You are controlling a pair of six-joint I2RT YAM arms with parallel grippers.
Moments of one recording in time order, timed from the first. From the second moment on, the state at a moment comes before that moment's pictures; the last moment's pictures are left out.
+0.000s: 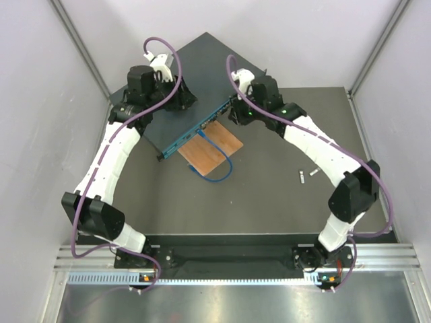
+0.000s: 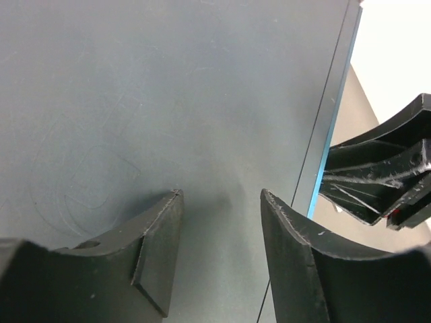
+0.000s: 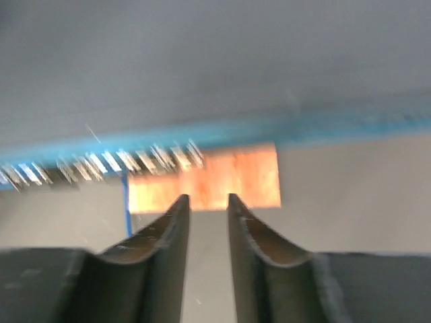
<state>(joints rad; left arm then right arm) -0.26 1.53 1.66 -0.51 0.31 -0.31 0.59 1.73 1.70 -0.46 -0.13 0.05</state>
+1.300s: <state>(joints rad) -0.24 1.53 1.67 -0.49 0.37 -0.26 0.09 1.74 1.12 -0.75 -0.05 -0.28</state>
